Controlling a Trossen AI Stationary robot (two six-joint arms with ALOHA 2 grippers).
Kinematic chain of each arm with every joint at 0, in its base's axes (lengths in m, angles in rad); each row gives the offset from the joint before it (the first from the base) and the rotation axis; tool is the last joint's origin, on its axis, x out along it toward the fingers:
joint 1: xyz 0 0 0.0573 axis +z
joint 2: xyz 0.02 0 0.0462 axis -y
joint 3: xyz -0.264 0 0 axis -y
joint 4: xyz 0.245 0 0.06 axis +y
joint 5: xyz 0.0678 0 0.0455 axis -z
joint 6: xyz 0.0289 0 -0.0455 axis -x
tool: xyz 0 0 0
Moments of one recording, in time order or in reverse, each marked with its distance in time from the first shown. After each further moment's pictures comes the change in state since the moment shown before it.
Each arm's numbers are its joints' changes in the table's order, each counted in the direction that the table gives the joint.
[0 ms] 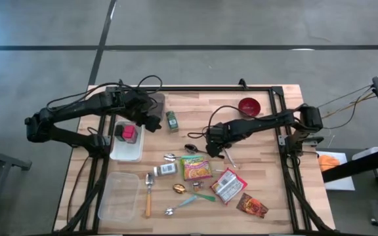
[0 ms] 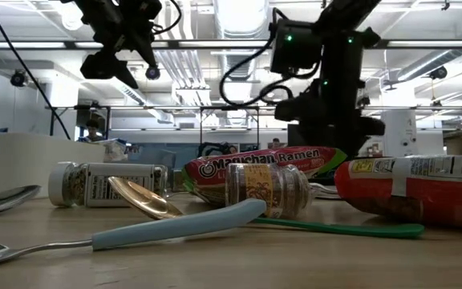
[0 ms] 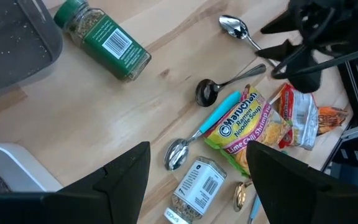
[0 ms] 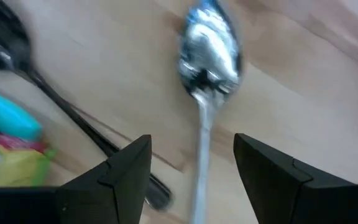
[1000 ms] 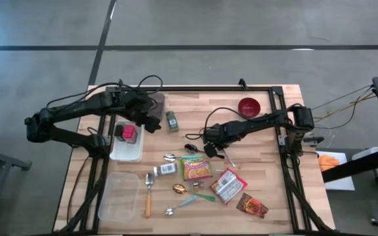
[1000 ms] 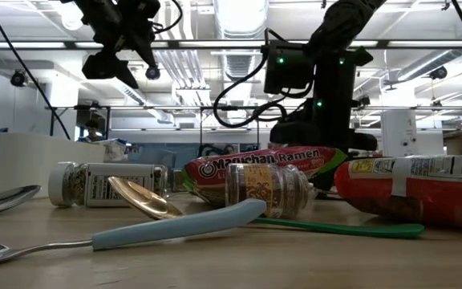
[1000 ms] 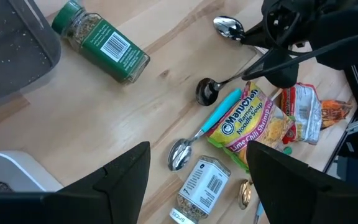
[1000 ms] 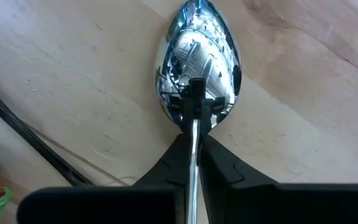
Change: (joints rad) left arm 0.000 0.000 0.000 0.001 0.000 -0.045; right arm -0.034 -0.091 -0.002 -0.064 0.048 0.064
